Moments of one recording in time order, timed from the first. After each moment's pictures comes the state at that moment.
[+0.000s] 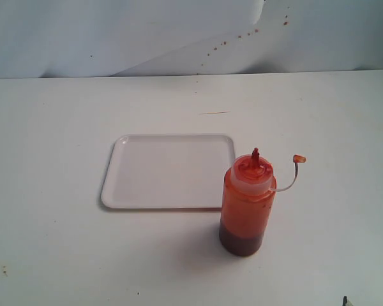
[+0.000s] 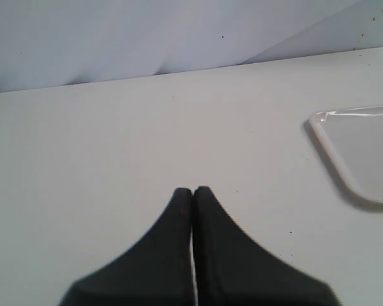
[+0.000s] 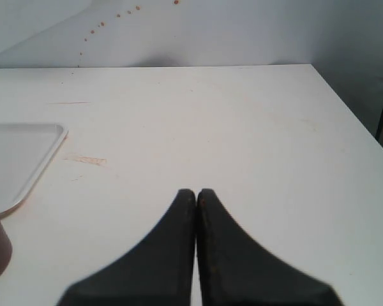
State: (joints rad) left arm -0.02 0.00 0.00 0.18 0.36 -0.07; right arm 0.01 0.01 0.00 -0.01 0.34 0.01
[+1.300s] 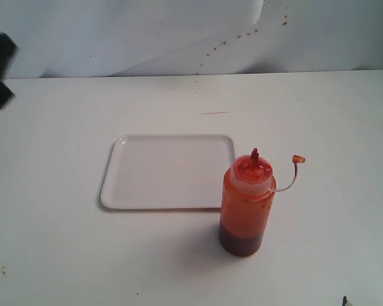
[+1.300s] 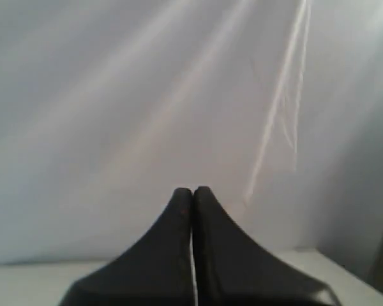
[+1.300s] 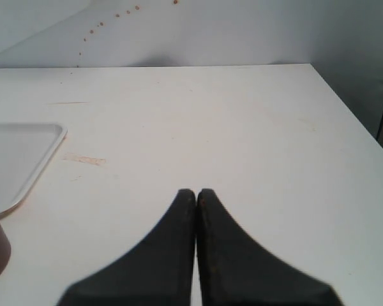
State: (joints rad) left arm -0.02 1.31 -0.42 0.47 -1.03 -0.62; right arm 0.01 0.01 0.00 -0.01 0.34 0.01
